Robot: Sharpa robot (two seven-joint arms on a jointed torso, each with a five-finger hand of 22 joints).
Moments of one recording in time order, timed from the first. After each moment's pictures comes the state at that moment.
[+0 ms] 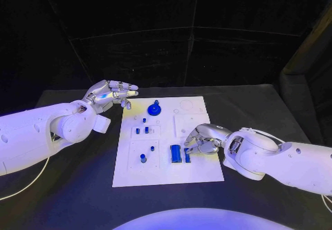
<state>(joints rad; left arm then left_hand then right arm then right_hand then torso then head) 1.28 -0.87 -0.16 1.41 -0.06 -0.06 0.38 1.32 -0.06 0.43 -0.13 0.05 1.02 0.17 0.17 0.07 1.05 0.11 0.31 0.07 1.20 0.02 0.98 0.48 0.17 1.20 0.11 0.60 0.71 1.05 -0.96 -0.10 1.79 -1.40 -0.32 -0.20 1.41 0.01 0.03 0.00 0.13 1.04 0.13 0.12 0.12 1.39 0.04 1.12 1.26 1.46 -0.03 1.49 1.31 0.05 1.47 0.07 1.42 1.31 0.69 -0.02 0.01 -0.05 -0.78</state>
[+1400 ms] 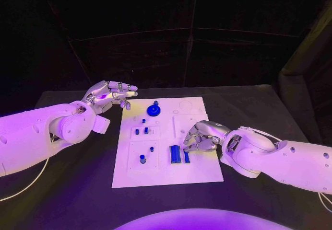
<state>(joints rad) 1.28 -0.87 -0.16 1.41 -0.06 -0.06 0.38 1.32 -0.06 0.43 -0.13 0.05 1.02 0.18 0.17 0.07 1.05 0.11 0.31 0.07 1.20 0.02 0.98 0.48 0.17 1.20 0.11 0.60 0.71 1.04 -0.94 -0.10 1.75 -1.41 -0.39 -0.17 1.36 -0.01 0.04 -0.02 0.08 1.07 0.10 0.19 0.12 1.39 0.01 1.11 1.25 1.47 -0.06 1.49 1.31 0.05 1.46 0.05 1.42 1.31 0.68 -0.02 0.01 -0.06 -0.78</state>
